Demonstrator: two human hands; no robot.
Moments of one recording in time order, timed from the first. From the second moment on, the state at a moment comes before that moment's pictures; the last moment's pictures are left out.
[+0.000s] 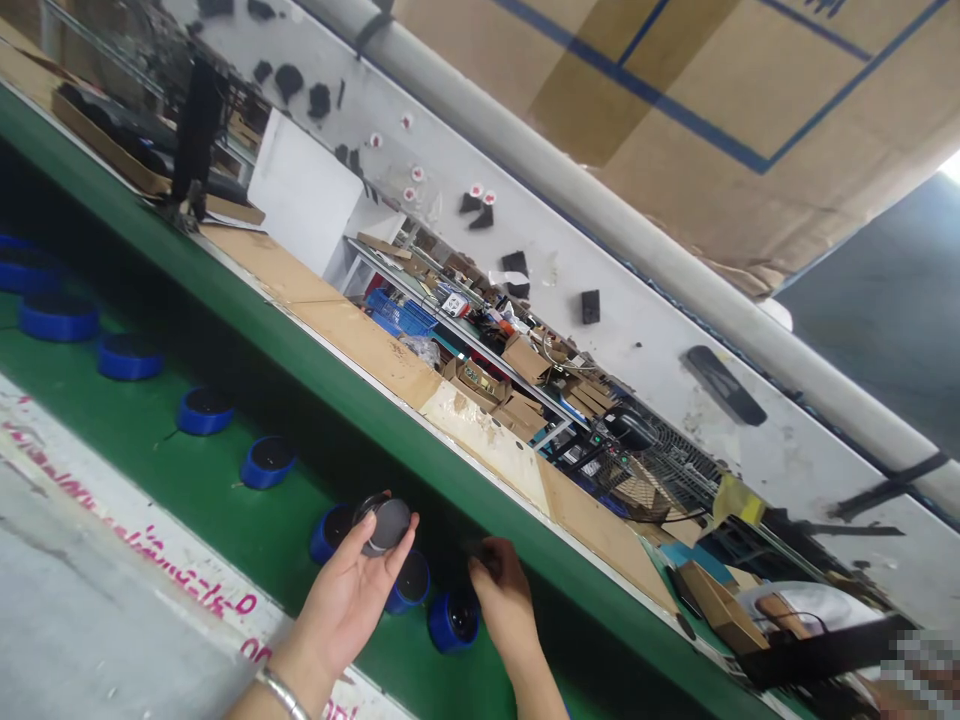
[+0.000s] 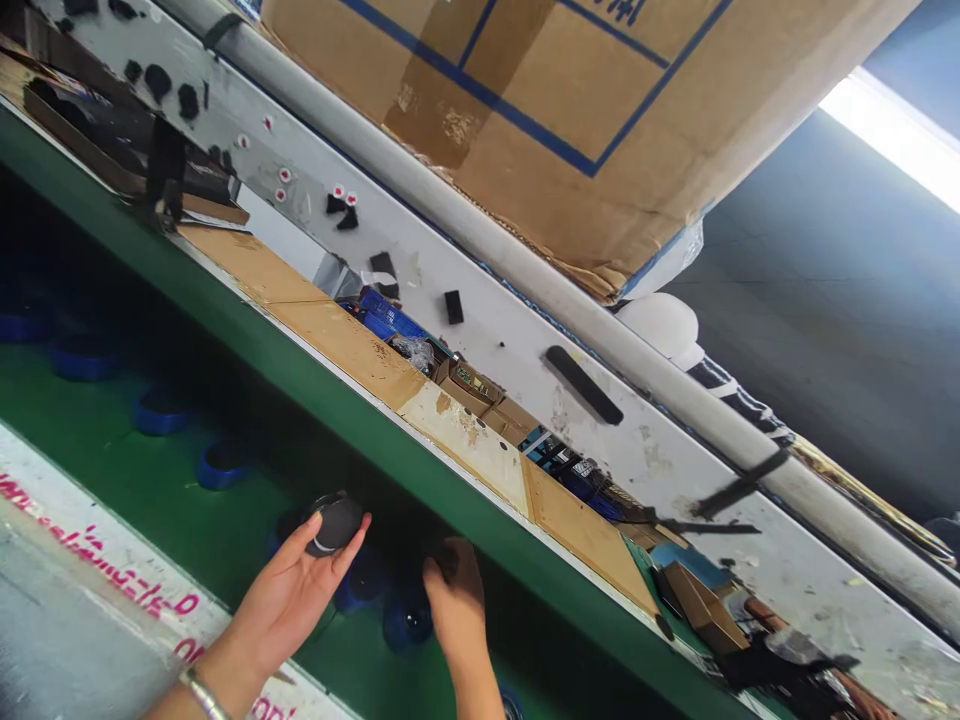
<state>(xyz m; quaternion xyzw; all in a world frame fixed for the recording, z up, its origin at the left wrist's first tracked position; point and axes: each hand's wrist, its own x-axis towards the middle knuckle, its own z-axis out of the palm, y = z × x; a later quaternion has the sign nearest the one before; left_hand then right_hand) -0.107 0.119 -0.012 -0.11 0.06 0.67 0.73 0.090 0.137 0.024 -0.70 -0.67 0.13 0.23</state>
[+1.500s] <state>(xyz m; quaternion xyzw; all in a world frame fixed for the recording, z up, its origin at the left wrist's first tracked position) -0.105 0.116 -0.013 -0.08 0.08 0.67 0.74 0.064 0.092 -0.039 -0.65 -0.69 0.13 0.29</state>
